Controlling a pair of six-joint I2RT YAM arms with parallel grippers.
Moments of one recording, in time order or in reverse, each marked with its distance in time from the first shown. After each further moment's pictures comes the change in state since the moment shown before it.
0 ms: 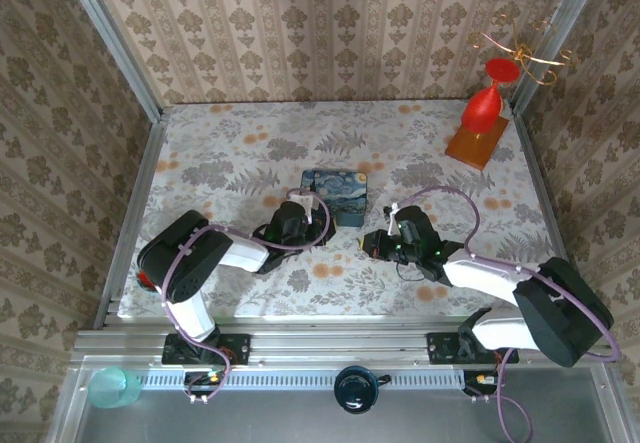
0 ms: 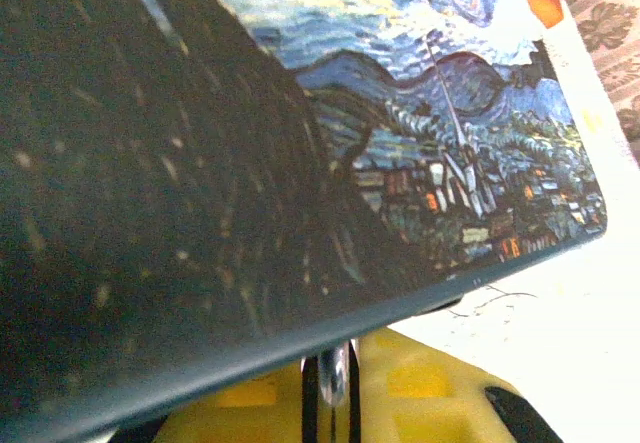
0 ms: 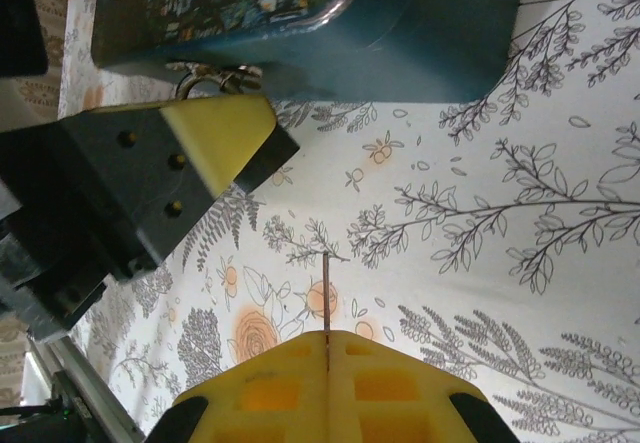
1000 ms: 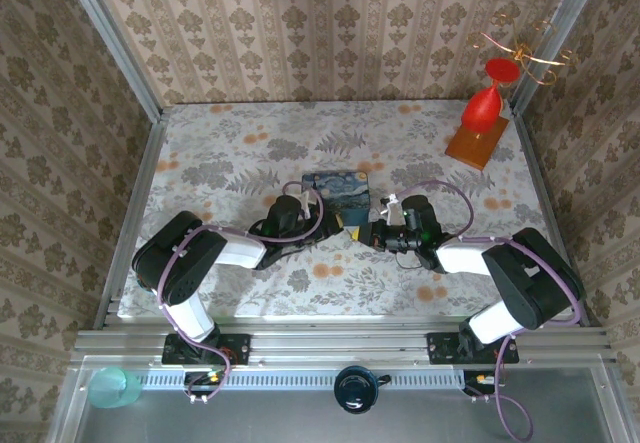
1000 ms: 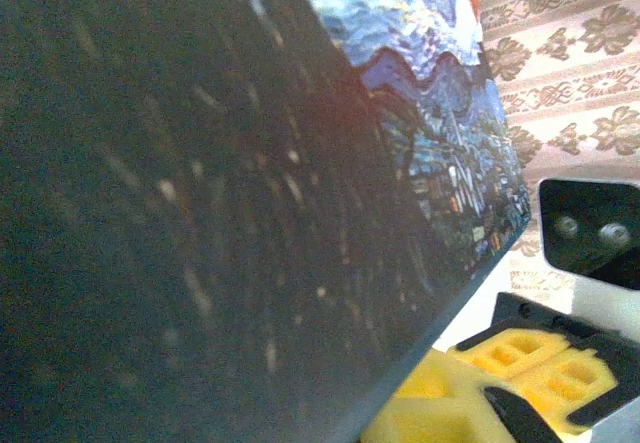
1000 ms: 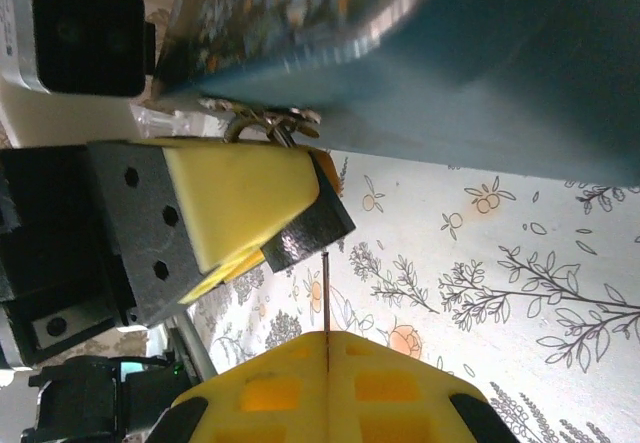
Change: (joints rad) left arm 0.034 -0.026 0.026 0.004 0.185 -0.294; right arm -0.119 0.216 0.006 0.326 -0.333 0.037
